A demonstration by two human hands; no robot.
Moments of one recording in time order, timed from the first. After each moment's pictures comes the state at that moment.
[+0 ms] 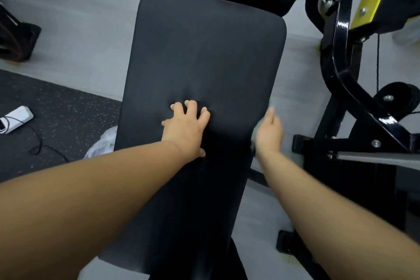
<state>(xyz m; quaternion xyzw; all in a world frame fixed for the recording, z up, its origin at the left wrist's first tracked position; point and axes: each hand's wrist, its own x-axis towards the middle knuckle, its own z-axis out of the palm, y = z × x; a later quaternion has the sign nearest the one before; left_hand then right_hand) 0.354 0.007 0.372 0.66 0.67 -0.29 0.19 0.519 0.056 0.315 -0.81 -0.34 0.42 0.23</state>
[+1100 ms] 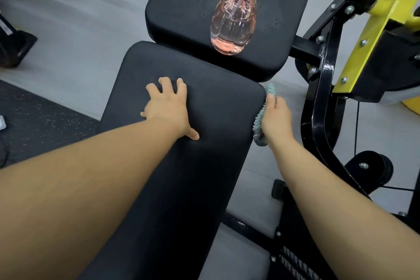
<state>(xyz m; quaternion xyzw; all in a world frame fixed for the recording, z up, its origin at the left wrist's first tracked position) 0.338 0.157 0.395 0.49 0.82 -0.18 0.21 0.525 0.232 0.378 -0.72 -0.53 0.41 0.17</state>
